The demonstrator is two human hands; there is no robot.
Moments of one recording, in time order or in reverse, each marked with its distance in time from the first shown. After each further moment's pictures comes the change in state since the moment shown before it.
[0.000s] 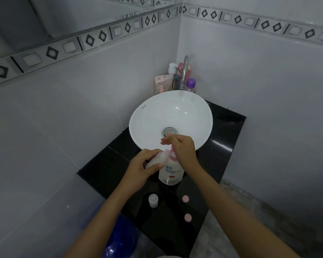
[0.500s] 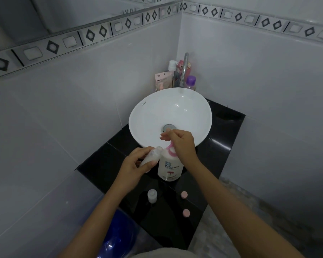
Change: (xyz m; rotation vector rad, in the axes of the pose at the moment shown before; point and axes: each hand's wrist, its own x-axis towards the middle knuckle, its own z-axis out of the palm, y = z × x) left_hand -0.016 -0.002 -0.008 0.020 0.058 -0.019; right_hand -0.001 -0.003 -0.001 0.008 -0.002 0.003
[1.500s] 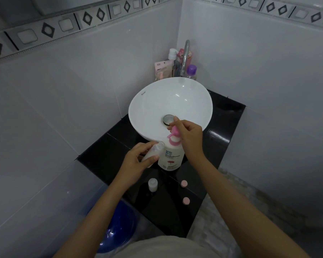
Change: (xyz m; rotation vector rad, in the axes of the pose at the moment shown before) left_hand -0.009 -0.010 0.005 0.019 -0.035 -0.031; right_hand -0.014 0.004 -0.009 0.070 0.150 -0.096
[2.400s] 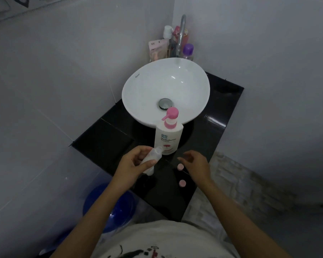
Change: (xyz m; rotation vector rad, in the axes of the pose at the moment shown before) left_hand -0.041 -0.015 0.020 -0.167 -0.015 -0.163; right_hand -0.077 0.117 -0.066 -0.728 -0.105 0.291
